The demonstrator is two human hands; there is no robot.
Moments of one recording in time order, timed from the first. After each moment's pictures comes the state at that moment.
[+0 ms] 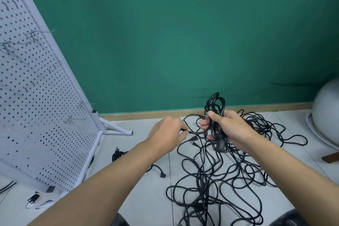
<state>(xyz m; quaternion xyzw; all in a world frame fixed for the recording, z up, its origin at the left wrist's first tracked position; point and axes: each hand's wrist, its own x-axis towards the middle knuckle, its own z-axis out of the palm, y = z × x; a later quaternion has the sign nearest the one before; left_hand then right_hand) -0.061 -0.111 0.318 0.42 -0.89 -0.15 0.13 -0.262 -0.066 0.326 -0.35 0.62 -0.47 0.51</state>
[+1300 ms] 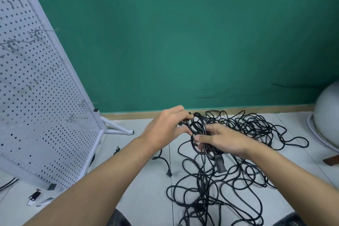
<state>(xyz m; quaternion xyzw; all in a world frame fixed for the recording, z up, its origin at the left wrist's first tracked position) -0.047 -0.127 0.317 0.30 -0.90 -0.17 0.28 -0.249 -0.047 0.333 -0.57 0.61 -0.22 0.50</state>
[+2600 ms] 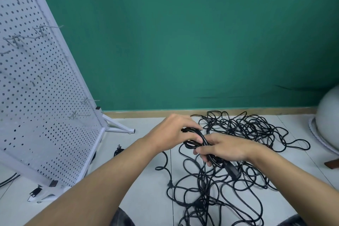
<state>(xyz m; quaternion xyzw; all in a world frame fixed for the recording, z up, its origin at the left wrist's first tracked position) -0.047 -0.123 0.316 0.28 -0.89 -0.30 0.21 -0.242 -0.046 0.332 -0.66 0.57 -0.06 0.48</state>
